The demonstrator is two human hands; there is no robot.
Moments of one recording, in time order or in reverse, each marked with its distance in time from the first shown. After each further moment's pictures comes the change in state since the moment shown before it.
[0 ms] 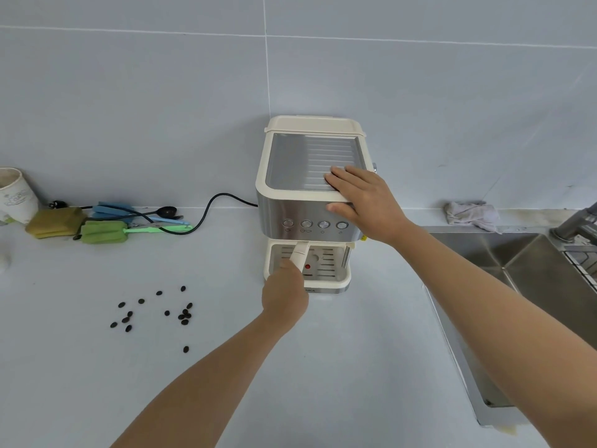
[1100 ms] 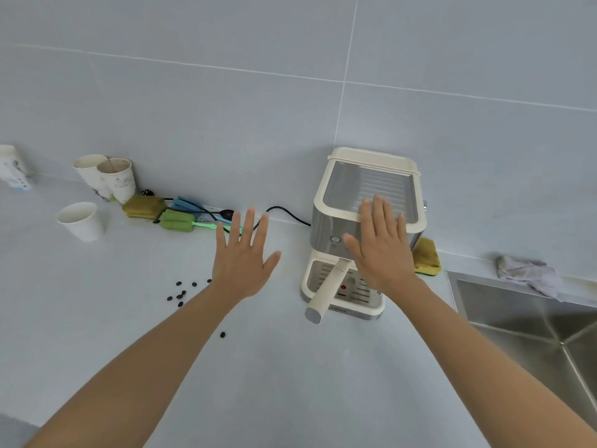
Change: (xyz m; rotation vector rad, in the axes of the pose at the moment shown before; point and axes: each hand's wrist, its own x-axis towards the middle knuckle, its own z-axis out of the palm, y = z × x) left_hand -0.011 -0.102 -0.085 0.369 0.356 0.071; right_hand -0.007 -0.076 -0.001 -0.064 -0.283 0.289
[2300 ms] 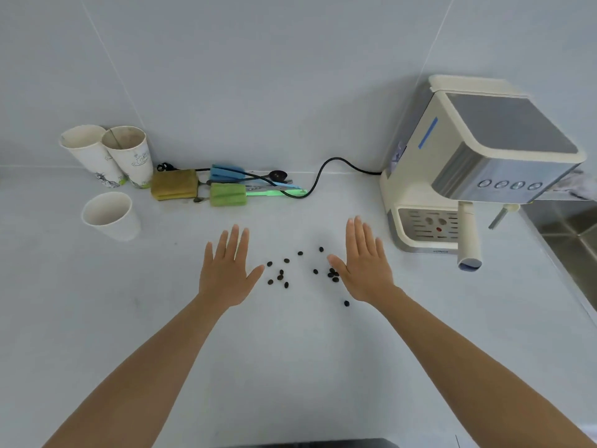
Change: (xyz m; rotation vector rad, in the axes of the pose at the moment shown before) left_hand 0.012 -0.284 0.112 -0.050 -0.337 0.184; right_hand 0.010 -0.262 0.129 0.103 -0.367 0.276
